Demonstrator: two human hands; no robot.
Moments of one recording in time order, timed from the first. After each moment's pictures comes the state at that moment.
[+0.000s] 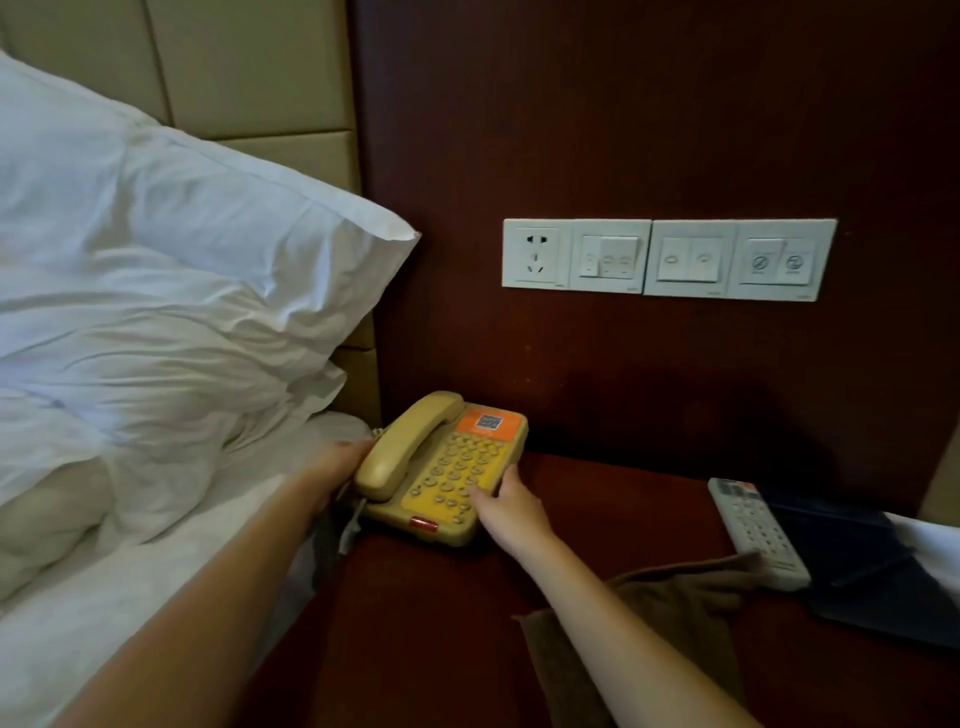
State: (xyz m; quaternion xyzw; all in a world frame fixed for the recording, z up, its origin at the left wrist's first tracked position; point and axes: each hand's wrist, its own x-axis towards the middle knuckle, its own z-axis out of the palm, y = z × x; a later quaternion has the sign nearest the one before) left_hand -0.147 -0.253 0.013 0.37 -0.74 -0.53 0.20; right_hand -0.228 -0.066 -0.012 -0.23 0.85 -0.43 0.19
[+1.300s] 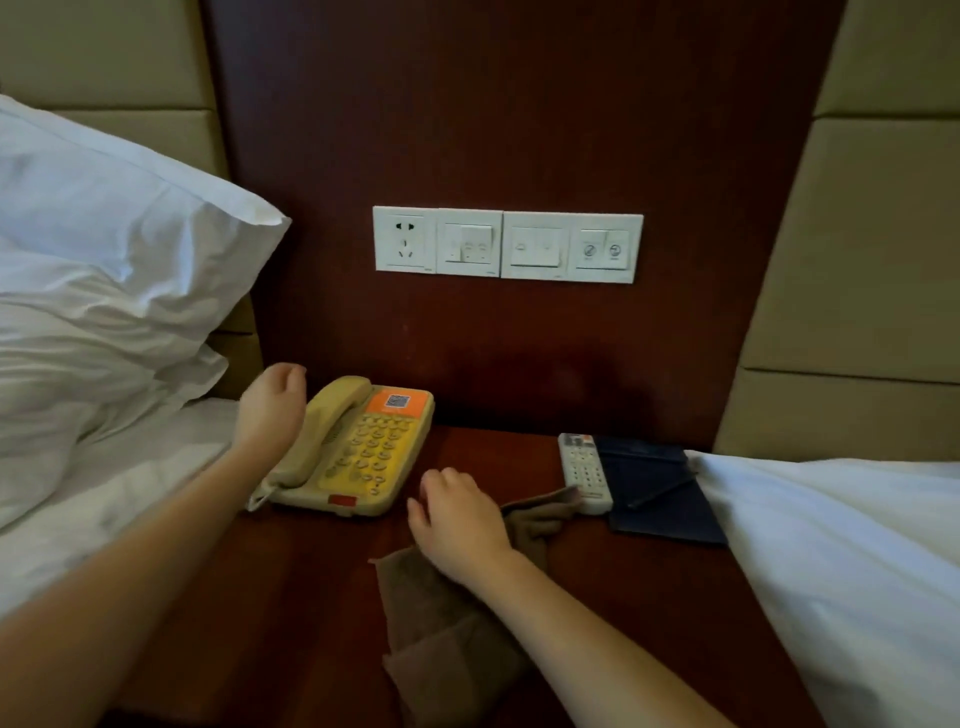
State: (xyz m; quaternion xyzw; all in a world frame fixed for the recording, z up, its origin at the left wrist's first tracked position) left_hand -0.163 -0.140 0.061 0.28 -0.80 -0.37 0.39; right_hand -0.205 0.062 -0.010 -0.40 0.89 -0.20 -0.08
